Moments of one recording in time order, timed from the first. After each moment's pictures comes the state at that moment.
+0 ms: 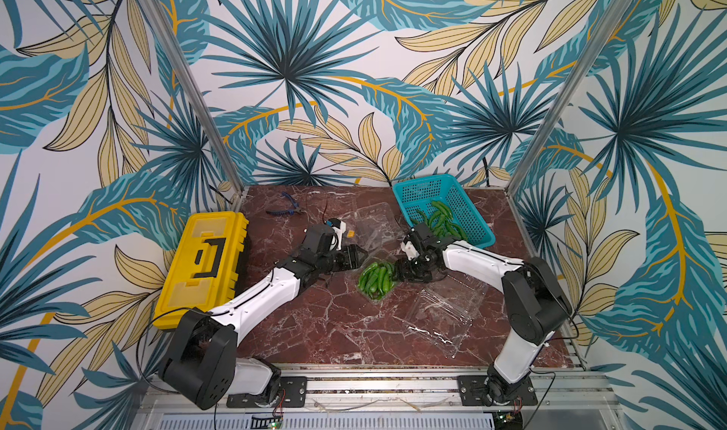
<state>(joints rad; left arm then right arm) -0.46 1.33 0.86 -0.14 0.31 -0.66 0.49 1.74 1.17 -0.63 -0.25 0.47</state>
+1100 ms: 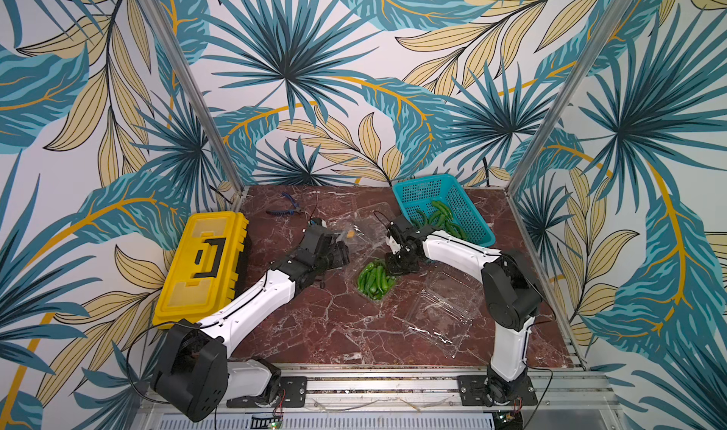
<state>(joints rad) -0.49 1.31 0.91 -0.32 -0.07 -0.66 0.58 1.94 1.42 -0.76 -0.14 0.39</state>
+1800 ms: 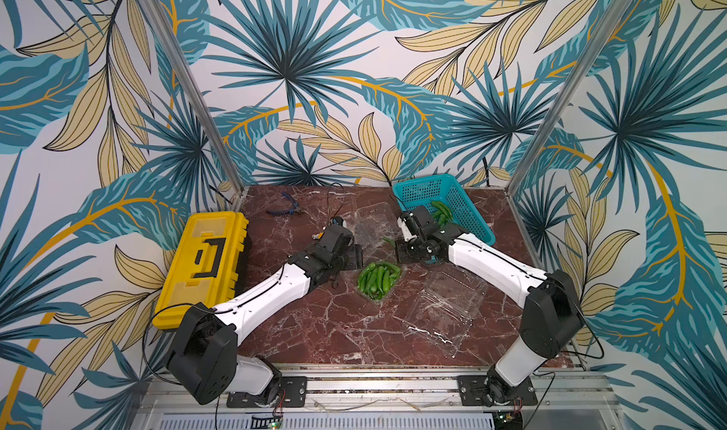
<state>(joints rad) -0.59 1.40 0.99 -0.36 -0.14 -0.58 0.55 1.67 1.35 -0.70 0.01 0.42</state>
